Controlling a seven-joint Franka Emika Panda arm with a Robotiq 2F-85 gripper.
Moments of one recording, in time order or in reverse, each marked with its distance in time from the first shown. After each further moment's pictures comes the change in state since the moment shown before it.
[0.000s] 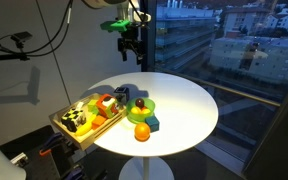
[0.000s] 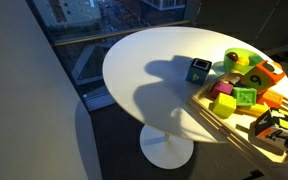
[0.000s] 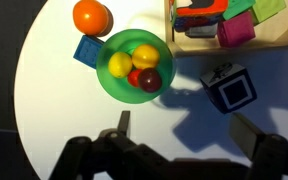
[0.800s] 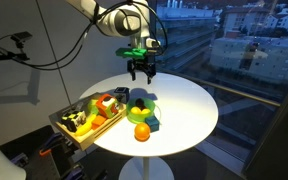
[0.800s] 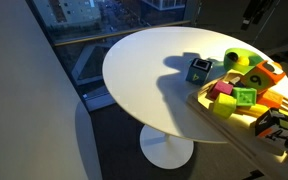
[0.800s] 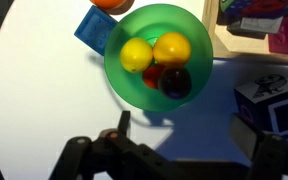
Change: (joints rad) arm -0.015 0.202 -0.026 -0.002 -0.022 0.195 -0.175
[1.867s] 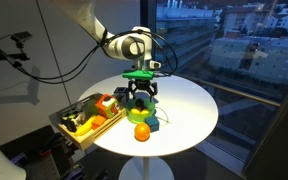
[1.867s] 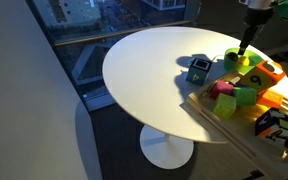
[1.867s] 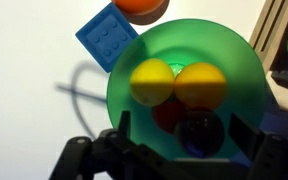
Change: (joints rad) arm -0.029 0.157 0.012 -0.020 -0.097 0.092 -0.178
